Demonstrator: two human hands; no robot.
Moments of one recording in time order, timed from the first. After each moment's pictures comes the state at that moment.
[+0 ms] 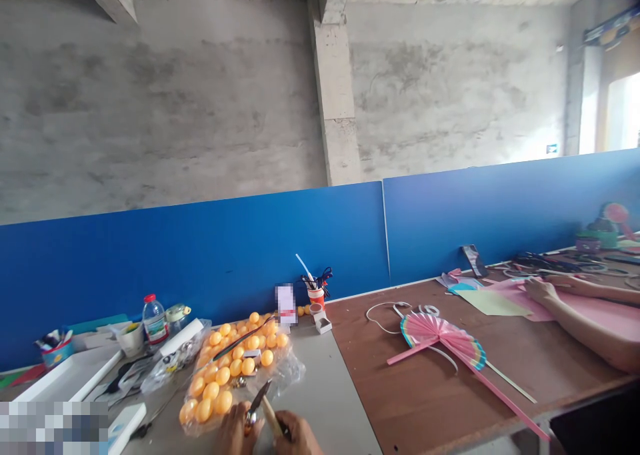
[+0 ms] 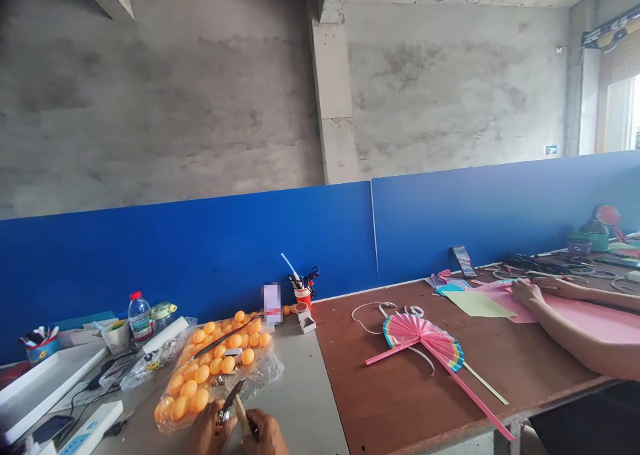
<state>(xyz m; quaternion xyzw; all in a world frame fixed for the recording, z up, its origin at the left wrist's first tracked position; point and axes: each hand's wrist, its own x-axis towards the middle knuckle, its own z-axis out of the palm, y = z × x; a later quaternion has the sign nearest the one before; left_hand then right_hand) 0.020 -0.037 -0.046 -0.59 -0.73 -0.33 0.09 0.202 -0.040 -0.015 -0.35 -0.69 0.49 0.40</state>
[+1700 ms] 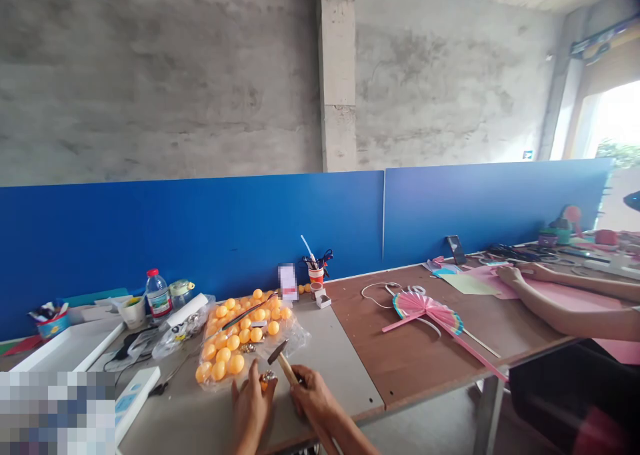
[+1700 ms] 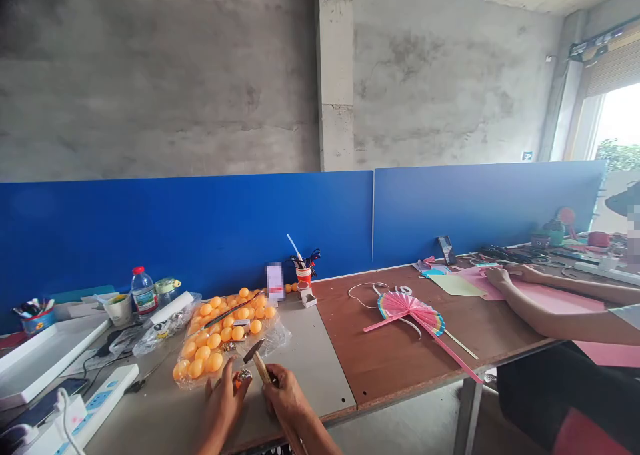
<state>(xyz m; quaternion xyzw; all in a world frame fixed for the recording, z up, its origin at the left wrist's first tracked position) 0.037 -0.062 -0.036 -0.60 -0.72 -0.36 -0.01 0.211 -0.050 -0.003 -0.33 -0.65 0.54 0.41</state>
